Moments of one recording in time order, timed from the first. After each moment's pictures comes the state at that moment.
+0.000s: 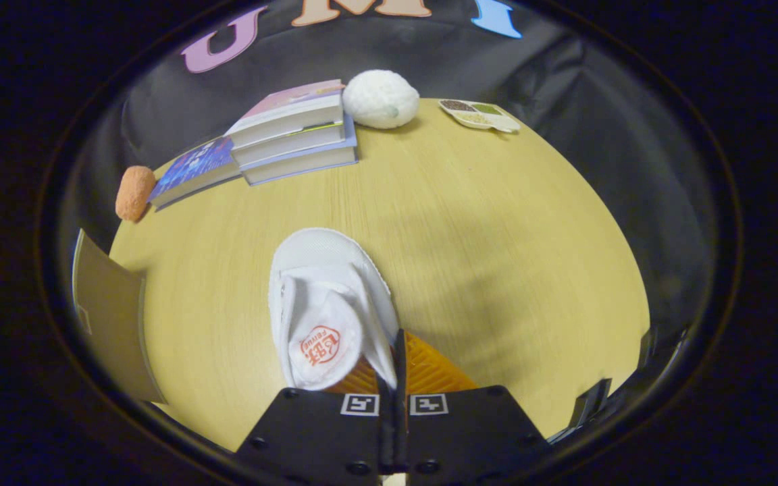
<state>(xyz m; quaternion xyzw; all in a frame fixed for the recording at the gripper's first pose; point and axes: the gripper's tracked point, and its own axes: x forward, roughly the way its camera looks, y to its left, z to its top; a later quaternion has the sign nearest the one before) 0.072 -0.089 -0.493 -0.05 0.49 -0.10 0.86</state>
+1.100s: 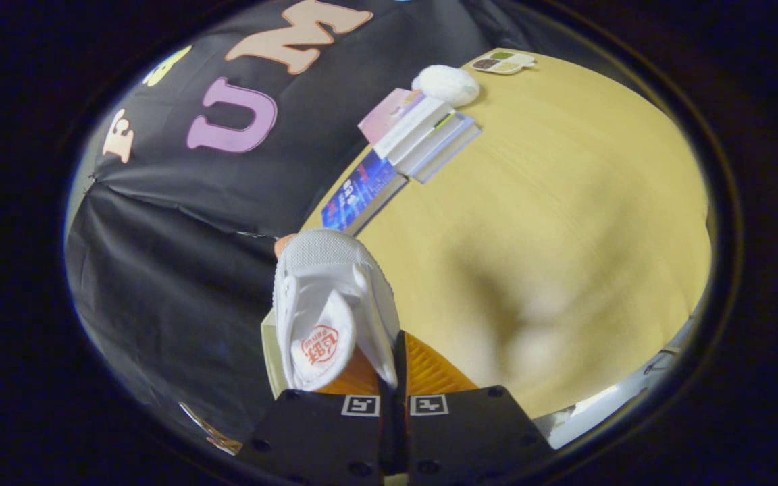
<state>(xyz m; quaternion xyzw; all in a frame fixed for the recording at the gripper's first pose) 0.004 0.163 -0.387 0.31 0.48 0.05 0.82</state>
